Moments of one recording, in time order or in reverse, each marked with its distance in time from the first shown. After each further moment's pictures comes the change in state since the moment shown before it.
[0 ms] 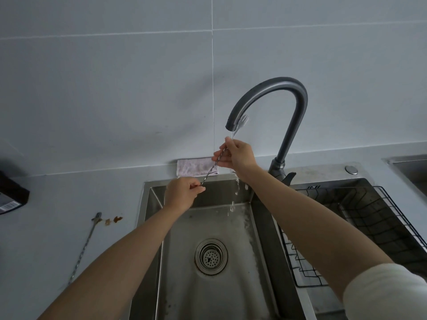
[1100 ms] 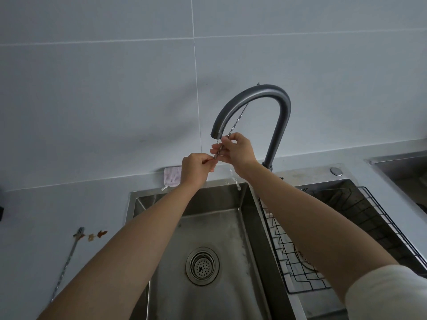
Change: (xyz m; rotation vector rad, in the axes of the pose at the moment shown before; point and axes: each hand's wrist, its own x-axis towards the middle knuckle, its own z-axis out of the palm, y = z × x) left_hand 0.048 0.077 0.017 -0.176 0.043 0.054; right_hand 0.005 -0.027 -0.020 0.011 0.080 -0.078
